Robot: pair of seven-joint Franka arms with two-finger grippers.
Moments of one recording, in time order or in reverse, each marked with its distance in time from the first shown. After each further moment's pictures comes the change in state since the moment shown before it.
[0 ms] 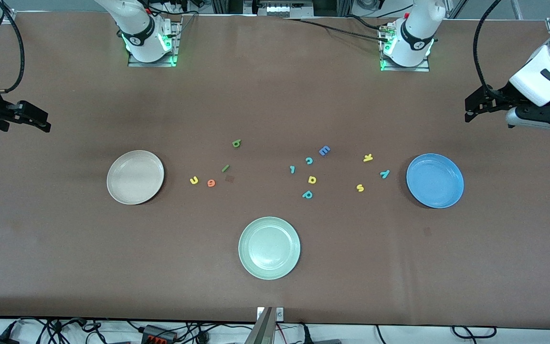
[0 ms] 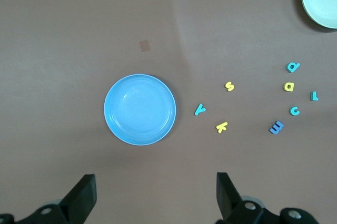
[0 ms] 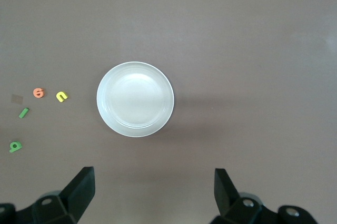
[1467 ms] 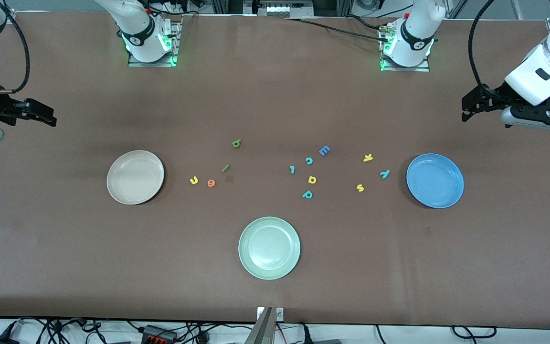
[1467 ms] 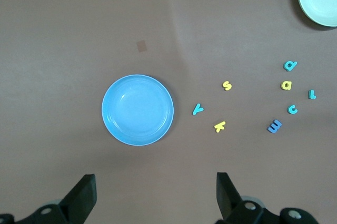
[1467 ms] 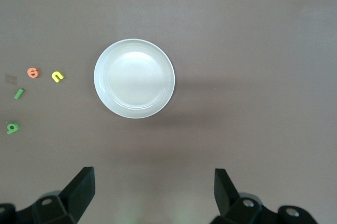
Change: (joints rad) left arm 0.000 0.000 -0.012 0.000 0.000 -0.001 0.000; right arm 0.002 0.013 0.001 -0.016 0.000 -0.069 0.000
